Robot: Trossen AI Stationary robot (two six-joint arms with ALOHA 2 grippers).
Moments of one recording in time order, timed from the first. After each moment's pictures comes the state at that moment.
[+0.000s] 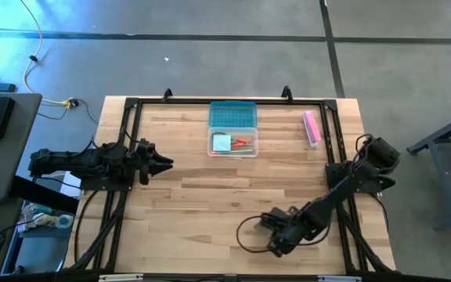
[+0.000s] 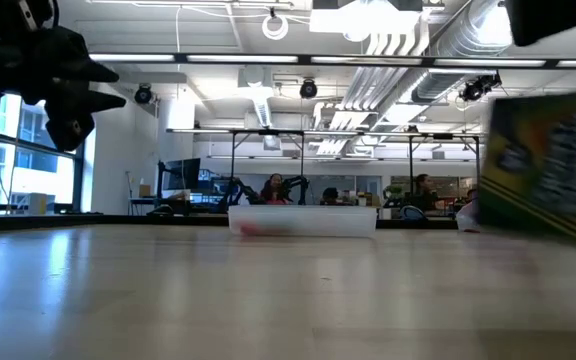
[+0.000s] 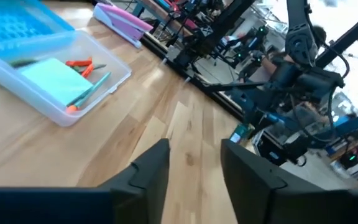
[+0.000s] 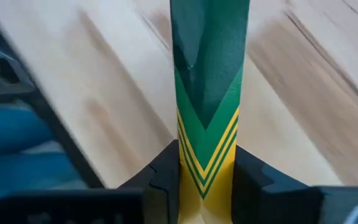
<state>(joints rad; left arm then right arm) 0.10 0.10 0.10 -0.17 -0.04 -0.67 0.71 1.70 1.11 -0.59 0.12 1.36</state>
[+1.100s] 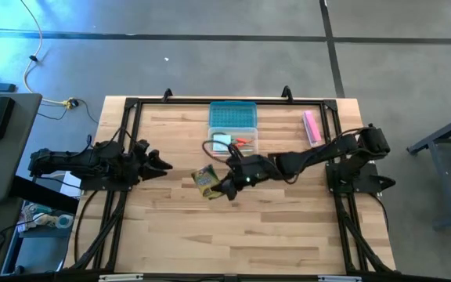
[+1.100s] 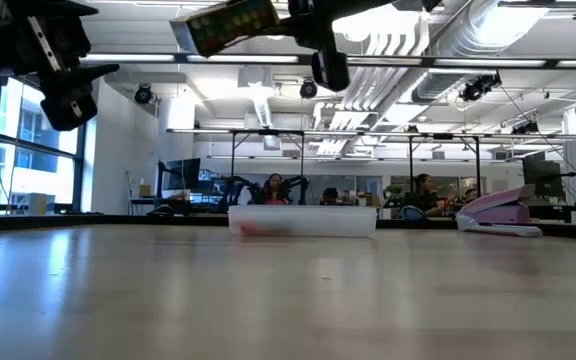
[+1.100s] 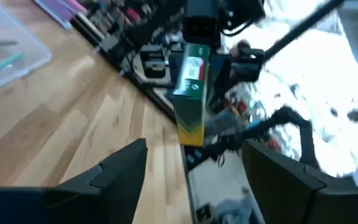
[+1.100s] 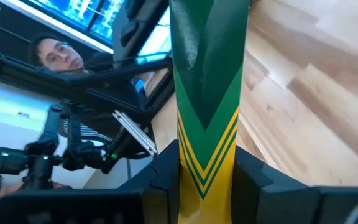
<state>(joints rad) 0.10 0.10 0.10 0.00 0.15 -0.87 0.16 1.70 1.17 0.15 -0.04 0.96</state>
